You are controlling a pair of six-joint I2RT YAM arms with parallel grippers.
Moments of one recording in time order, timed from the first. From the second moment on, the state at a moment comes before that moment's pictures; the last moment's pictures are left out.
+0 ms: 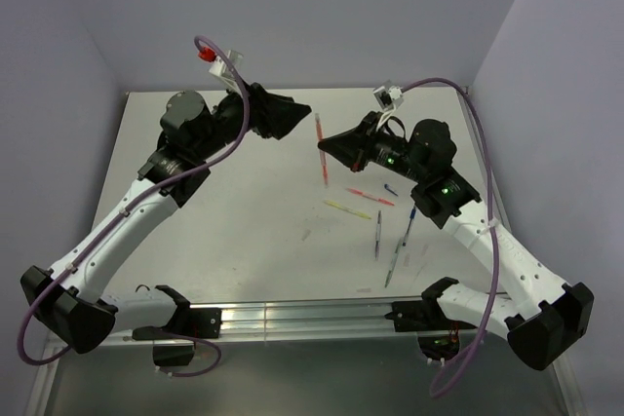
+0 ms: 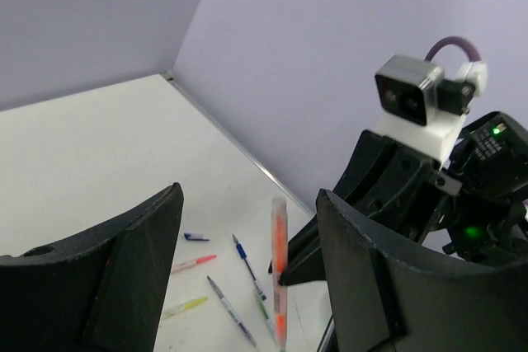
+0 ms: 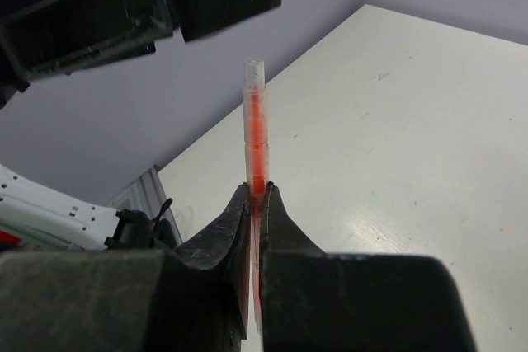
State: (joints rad) left arm -0.60 1.22 1.26 0.08 0.33 -0.56; right arm 0.50 1.04 0.99 0.09 -0.50 0.47
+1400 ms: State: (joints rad) left arm -0.59 1.33 1.31 0.12 0.58 -0.61; right arm 0.56 1.04 1.02 0.04 -0.46 0.44
